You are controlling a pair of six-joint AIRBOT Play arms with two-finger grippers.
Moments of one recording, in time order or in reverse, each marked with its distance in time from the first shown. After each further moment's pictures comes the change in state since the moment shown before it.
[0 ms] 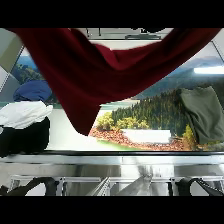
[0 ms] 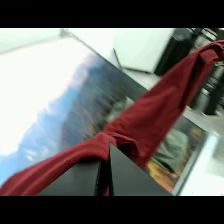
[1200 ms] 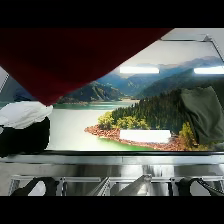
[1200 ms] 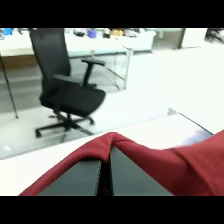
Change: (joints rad) left arm 0.173 0.213 -0.176 0.100 0.293 0.119; right arm -0.033 -0.093 0.195 -0.251 -0.047 0.070
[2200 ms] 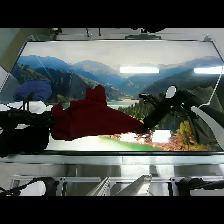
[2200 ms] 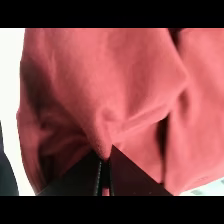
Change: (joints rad) left arm 0.003 -0.397 -1.023 0.443 0.055 0.031; right arm 0.674 -0.575 -0.596 -0.904 -0.080 -0.293
